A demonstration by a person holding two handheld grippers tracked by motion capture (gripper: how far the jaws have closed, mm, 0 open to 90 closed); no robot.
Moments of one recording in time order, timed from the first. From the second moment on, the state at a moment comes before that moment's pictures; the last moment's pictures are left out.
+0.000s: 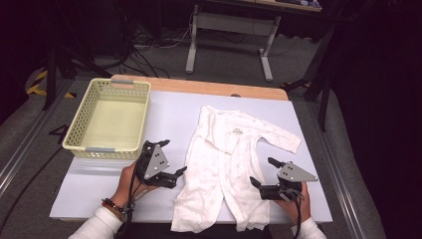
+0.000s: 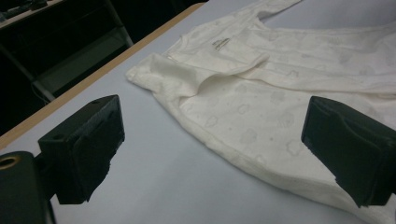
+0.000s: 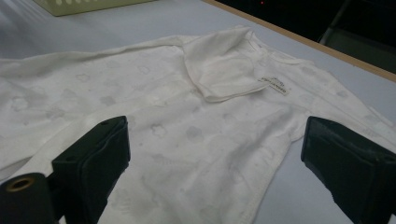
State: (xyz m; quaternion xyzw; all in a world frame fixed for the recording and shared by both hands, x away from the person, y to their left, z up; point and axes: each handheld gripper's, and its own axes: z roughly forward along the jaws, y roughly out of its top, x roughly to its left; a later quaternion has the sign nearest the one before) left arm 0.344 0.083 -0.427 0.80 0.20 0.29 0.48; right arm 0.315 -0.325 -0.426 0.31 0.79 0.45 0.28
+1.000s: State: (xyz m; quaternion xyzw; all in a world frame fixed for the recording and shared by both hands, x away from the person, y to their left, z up) left arm 0.308 0.132 -0.447 0.79 0.23 0.31 0.48; right arm 0.354 -0.380 -0.421 0.40 0.75 0.42 0.33
